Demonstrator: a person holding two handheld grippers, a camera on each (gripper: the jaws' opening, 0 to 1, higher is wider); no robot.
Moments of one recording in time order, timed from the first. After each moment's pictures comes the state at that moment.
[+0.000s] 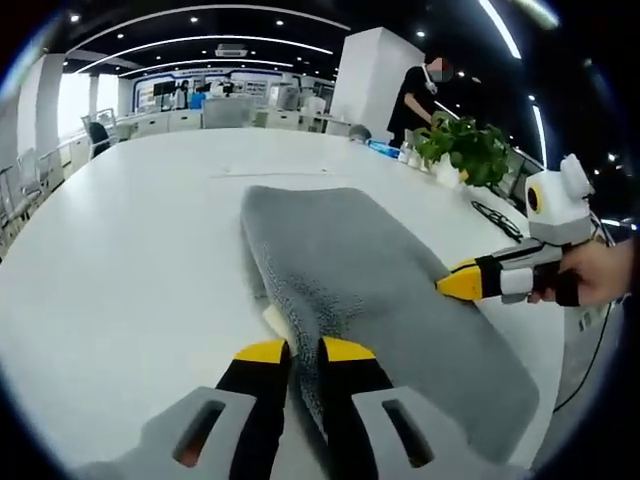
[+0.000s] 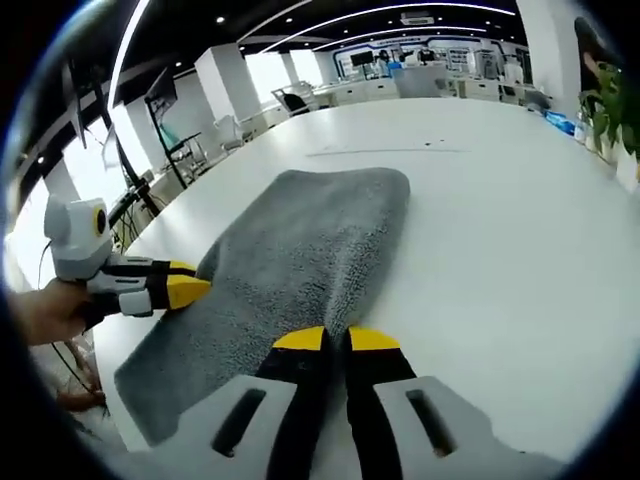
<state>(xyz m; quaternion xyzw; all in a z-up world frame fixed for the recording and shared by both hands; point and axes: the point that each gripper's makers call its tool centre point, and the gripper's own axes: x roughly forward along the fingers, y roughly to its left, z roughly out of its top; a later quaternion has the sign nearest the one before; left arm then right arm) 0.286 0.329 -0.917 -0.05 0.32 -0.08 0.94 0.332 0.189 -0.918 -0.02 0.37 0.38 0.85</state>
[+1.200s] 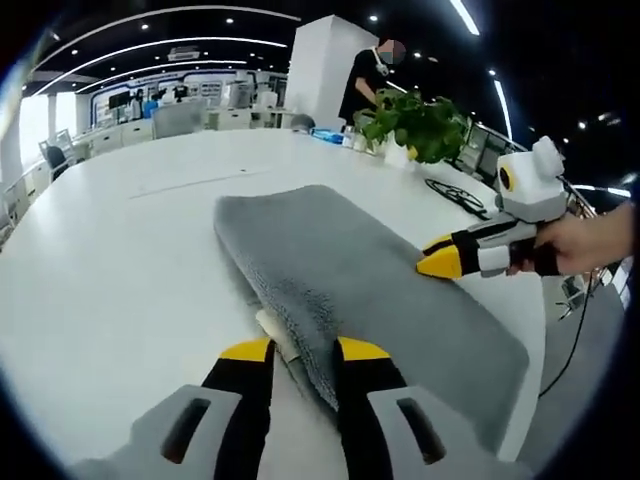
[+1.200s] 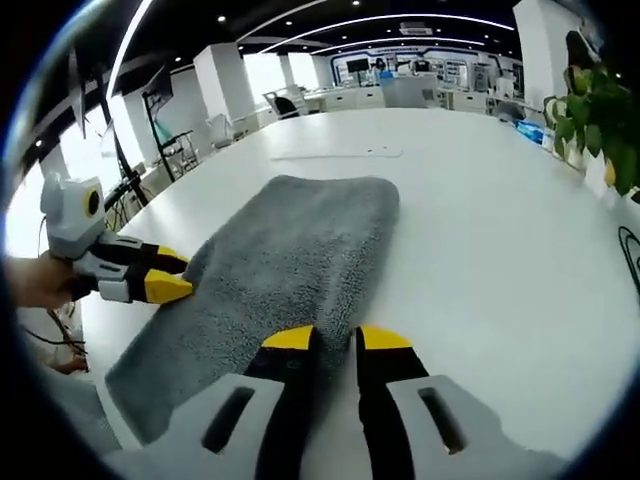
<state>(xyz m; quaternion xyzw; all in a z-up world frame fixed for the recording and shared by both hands) 0.292 0.245 -0.899 -0.02 0.32 -0.15 0.94 0.346 0.095 -0.908 -0.05 0.35 0.37 0.86</state>
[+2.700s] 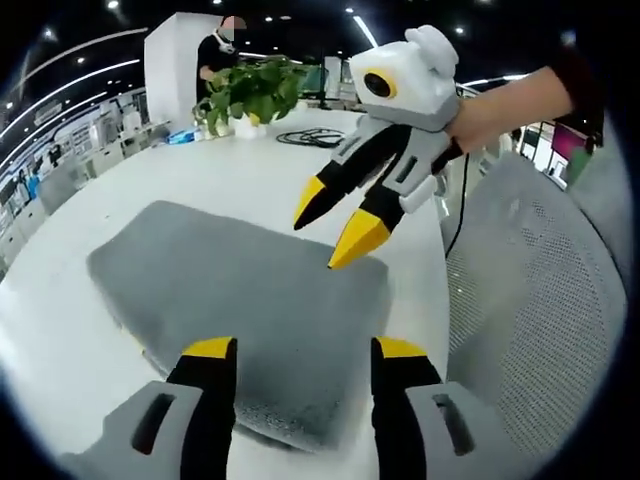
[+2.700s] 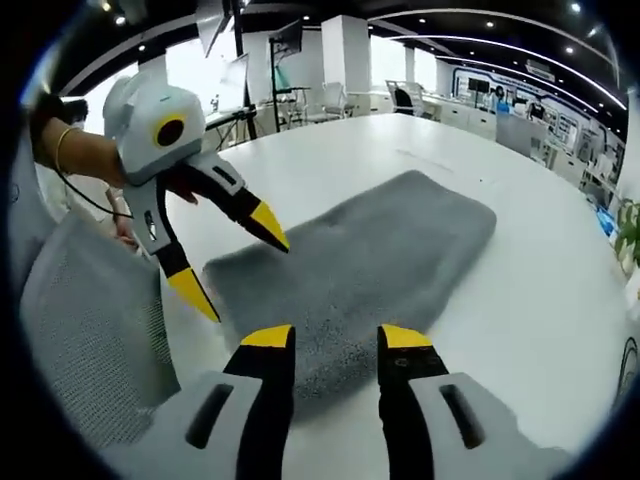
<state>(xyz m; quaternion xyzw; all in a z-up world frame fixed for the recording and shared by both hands) 0.189 0.137 -0.888 0.15 0.33 -0.40 0.84 0.225 0.087 -0.881 -0.19 0.29 0.56 0.75</state>
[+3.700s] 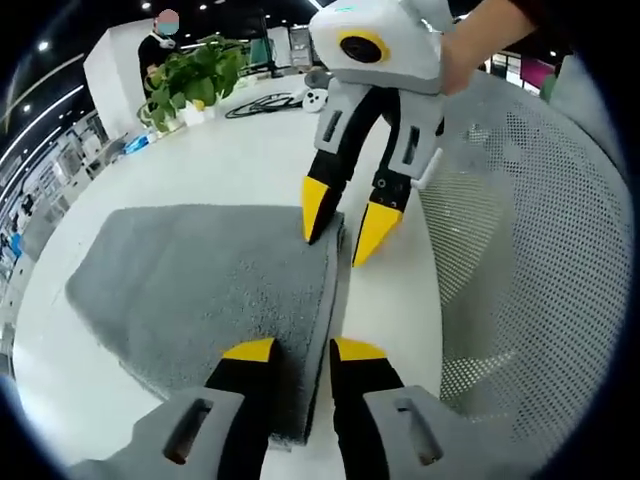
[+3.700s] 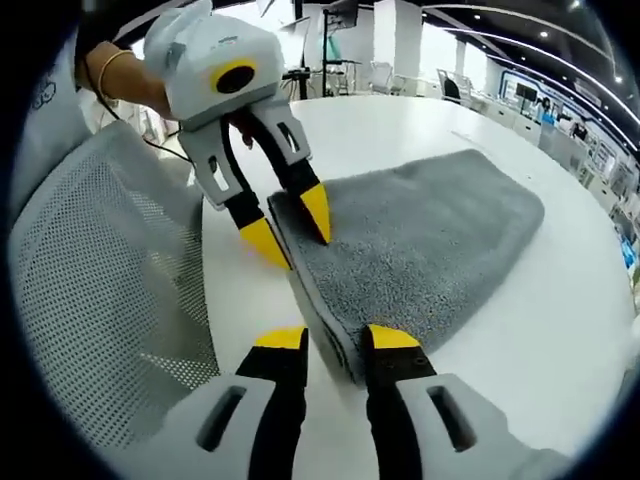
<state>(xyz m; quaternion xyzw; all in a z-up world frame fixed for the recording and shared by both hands) 0.165 0.128 -0.918 0.26 0.34 -0.43 0.79 0.171 0.076 -0.921 -0.28 0.29 0.61 0.68</state>
